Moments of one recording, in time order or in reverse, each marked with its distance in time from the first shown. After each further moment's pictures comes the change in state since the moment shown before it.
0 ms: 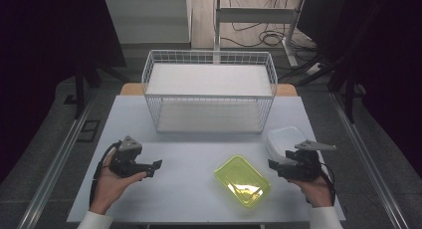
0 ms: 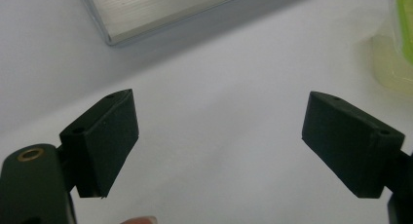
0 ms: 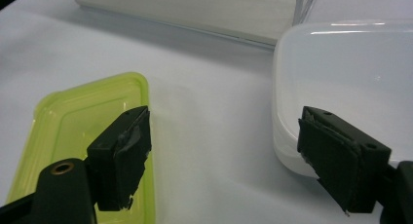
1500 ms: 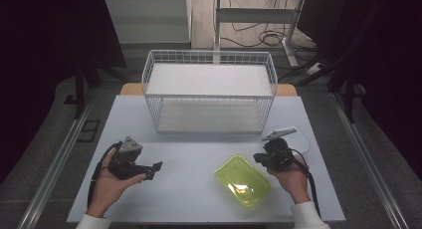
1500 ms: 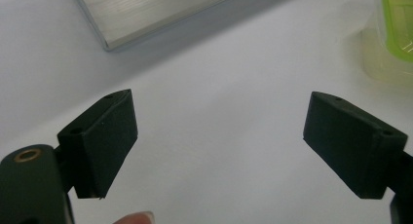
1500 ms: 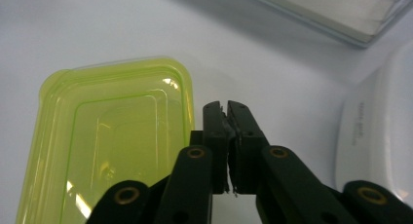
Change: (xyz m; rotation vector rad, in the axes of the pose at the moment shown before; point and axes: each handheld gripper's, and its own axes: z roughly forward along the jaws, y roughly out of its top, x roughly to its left) left arm -0.009 0.003 -0.009 0.009 0.004 0.043; right arm 0.040 0.037 0.051 0.261 0.025 -0.127
